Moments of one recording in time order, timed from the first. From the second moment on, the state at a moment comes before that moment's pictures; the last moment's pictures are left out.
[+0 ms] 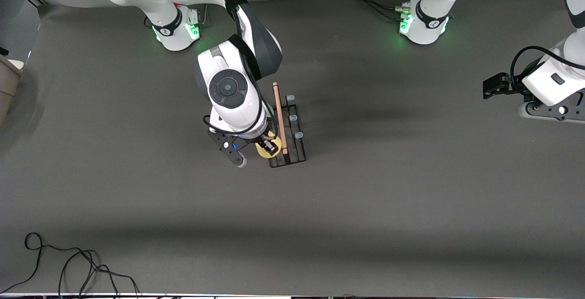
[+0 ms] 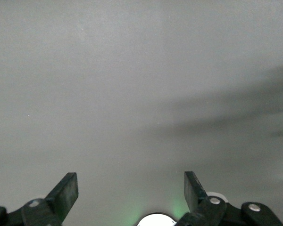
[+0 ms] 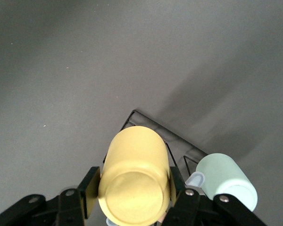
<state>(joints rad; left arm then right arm) 0.05 -0.01 -0.10 -1.70 0.02 1.55 0.08 1.02 0.65 -0.57 -1.31 0.38 1.82 1.28</state>
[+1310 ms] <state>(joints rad) 0.05 -0.01 -0.10 -1.70 0.02 1.55 0.08 1.02 0.68 -0.55 -1.40 0.40 1.89 1.28</state>
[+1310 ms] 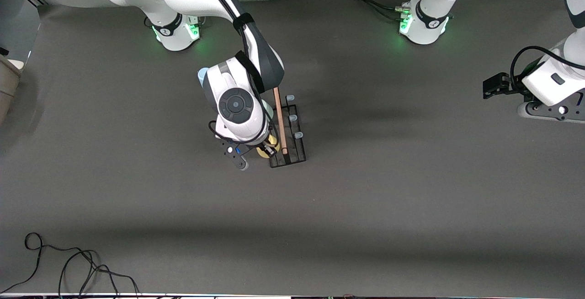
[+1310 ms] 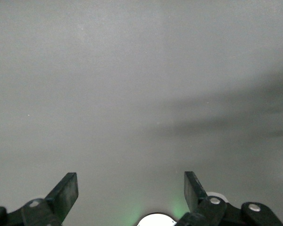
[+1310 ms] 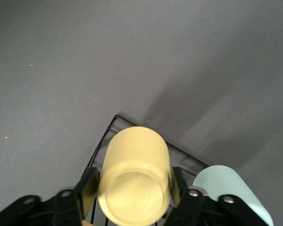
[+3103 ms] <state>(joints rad) 0.05 -0.01 -0.10 -1.70 0.02 1.55 0.08 0.12 0.01 -0.10 -1.56 0.03 1.50 0.11</state>
